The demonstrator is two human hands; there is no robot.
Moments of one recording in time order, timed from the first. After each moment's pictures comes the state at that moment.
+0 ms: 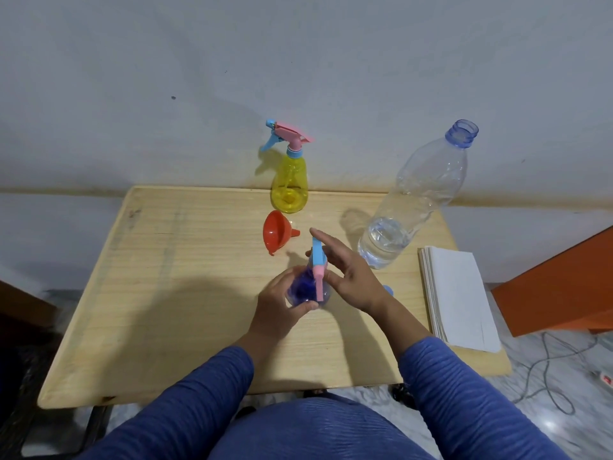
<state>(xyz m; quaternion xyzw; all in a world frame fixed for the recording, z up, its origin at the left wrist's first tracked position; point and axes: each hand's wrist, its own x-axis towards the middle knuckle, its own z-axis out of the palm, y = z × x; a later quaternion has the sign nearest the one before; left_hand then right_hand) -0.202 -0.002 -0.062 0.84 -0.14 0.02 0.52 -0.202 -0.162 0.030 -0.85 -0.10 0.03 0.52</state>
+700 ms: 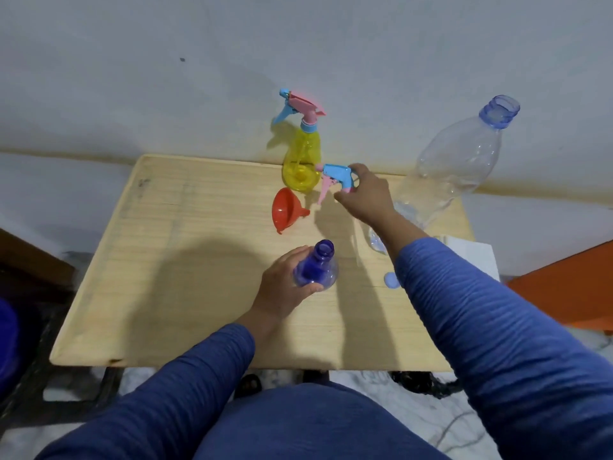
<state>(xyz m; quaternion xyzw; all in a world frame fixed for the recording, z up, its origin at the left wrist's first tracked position) -0.200 -0.005 -0.053 0.85 -0.11 -0.03 0.52 -0.095 -0.173 0.055 -0.95 0.10 0.01 0.31</state>
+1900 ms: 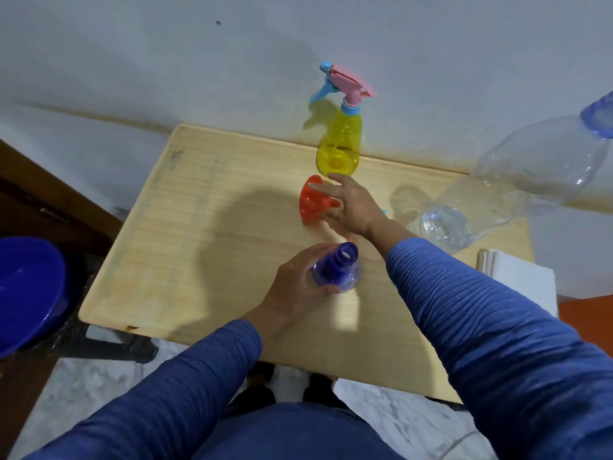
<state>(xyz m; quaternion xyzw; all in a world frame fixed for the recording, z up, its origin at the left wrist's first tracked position) -0.203 -0.005 -0.057 0.83 -0.11 -0.01 0.55 -0.066 -0.144 -0.007 -0.94 -0.19 0.13 0.25</state>
